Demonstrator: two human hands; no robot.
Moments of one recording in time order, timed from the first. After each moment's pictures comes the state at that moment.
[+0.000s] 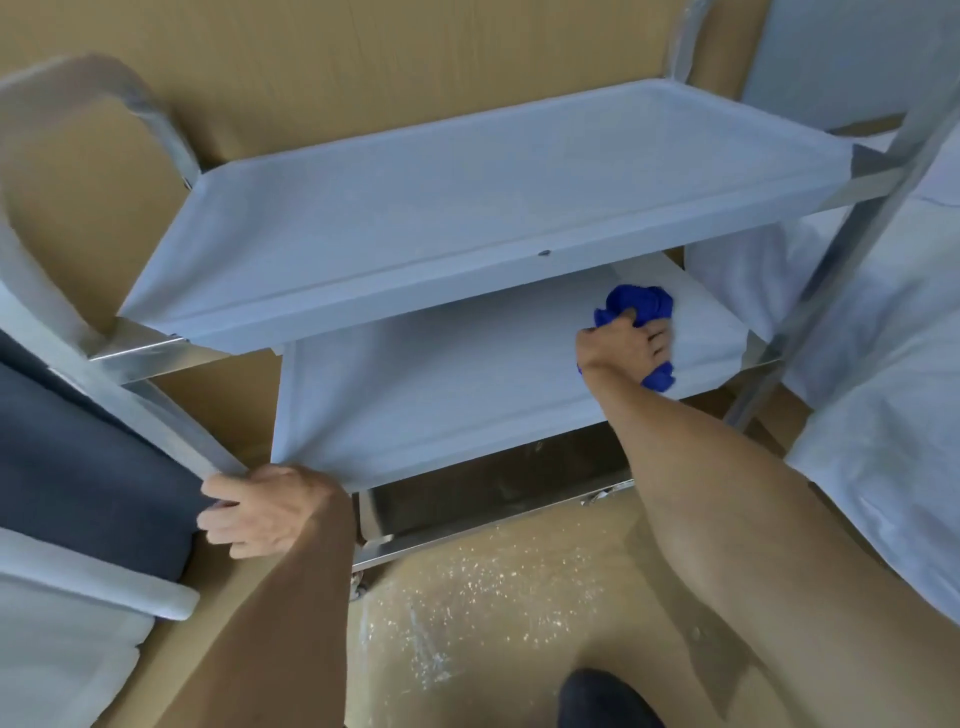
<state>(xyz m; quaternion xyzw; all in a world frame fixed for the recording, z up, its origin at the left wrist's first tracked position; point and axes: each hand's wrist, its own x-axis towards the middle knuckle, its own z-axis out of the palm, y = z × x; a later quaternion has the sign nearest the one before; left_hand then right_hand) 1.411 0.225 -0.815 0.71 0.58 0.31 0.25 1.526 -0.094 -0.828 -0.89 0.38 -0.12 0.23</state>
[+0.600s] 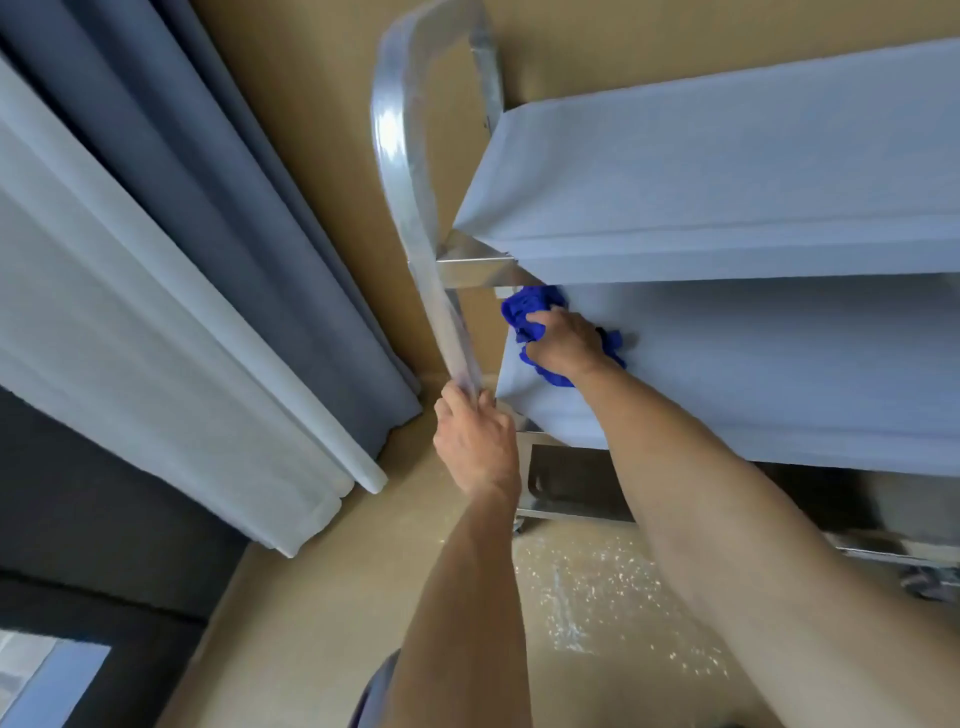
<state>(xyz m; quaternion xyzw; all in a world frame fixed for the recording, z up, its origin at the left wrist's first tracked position) 1.377 0.288 -0.815 0.85 0.37 0.27 0.27 1.545 0.221 -0.815 -0.95 -0.17 0.07 0.26</state>
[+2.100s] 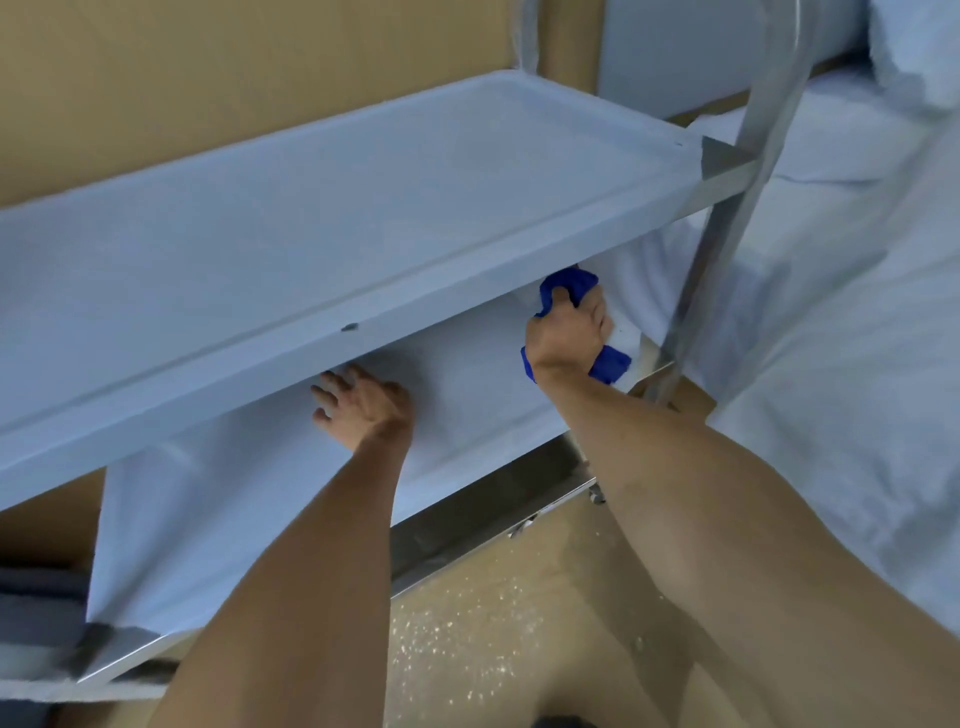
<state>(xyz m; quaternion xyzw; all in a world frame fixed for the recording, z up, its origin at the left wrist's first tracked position) 1.566 0.016 -0.833 0.98 0.16 0.04 0.12 1.572 -0.205 -0.840 -0.88 0.34 -0.21 0.25</state>
